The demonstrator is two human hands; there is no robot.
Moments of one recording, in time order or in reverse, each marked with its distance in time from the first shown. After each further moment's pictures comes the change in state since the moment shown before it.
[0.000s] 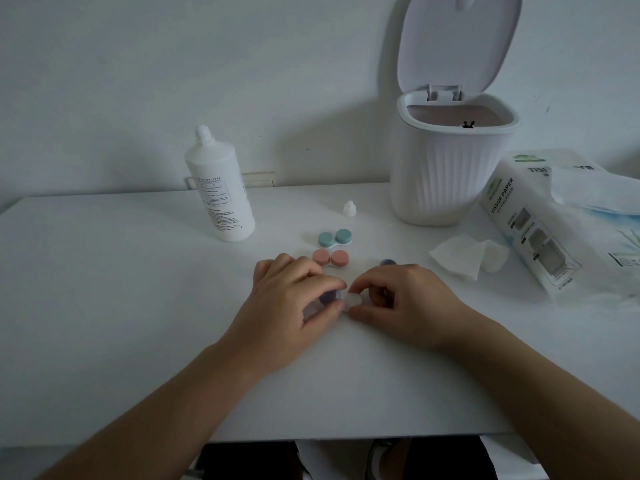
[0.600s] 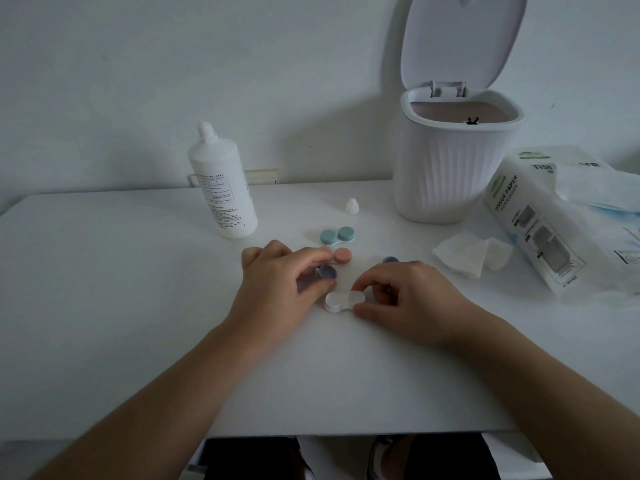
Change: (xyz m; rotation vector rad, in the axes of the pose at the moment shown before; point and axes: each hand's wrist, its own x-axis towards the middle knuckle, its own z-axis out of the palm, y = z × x) left_hand 0.014 -0.012 0.004 -0.069 0.123 -0.188; right_hand 0.001 0.001 -0.003 0.008 -0.029 -0.006
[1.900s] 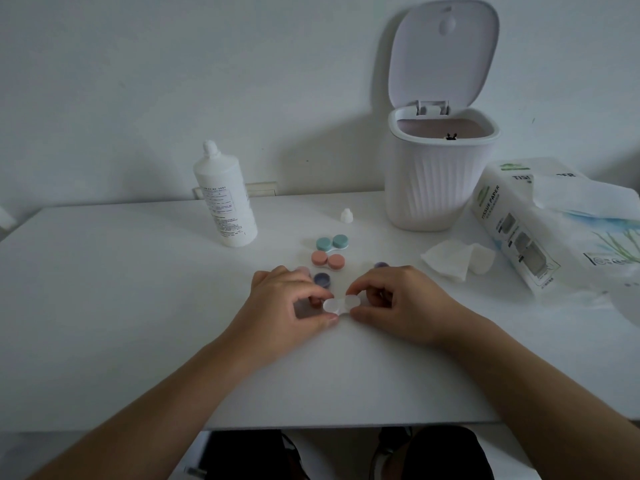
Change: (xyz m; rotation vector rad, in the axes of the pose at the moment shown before) left_hand -0.017 0.004 -0.004 -0.057 -0.211 0.010; right_hand -0.004 0.005 -0.002 0.060 0.018 -0.036
